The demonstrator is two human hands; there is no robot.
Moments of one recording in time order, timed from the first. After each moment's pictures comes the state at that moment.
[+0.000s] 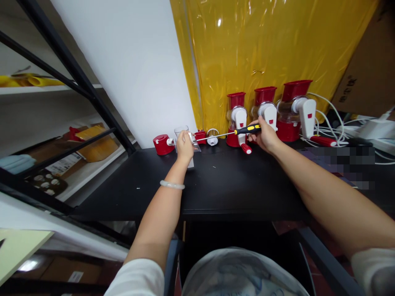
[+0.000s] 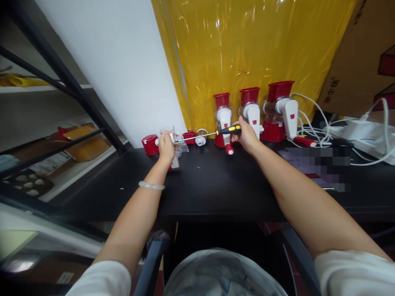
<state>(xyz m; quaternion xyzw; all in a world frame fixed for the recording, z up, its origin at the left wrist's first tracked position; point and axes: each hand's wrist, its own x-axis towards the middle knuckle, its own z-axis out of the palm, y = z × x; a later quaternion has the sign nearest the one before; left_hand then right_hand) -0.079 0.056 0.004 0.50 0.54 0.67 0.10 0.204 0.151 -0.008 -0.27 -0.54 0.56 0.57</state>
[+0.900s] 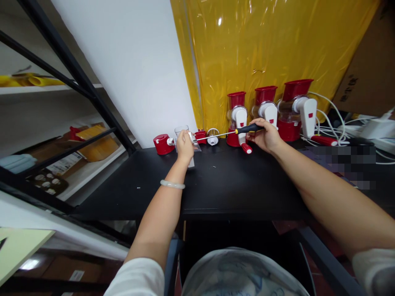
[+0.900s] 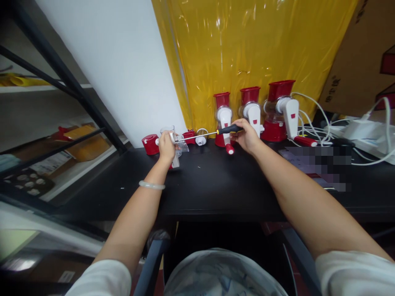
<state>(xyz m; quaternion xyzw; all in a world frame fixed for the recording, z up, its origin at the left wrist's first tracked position) -0.082 0.060 0.001 0.49 0.52 0.69 0.10 0.206 0.142 -0.005 -0.21 -0.48 0.62 0.58</state>
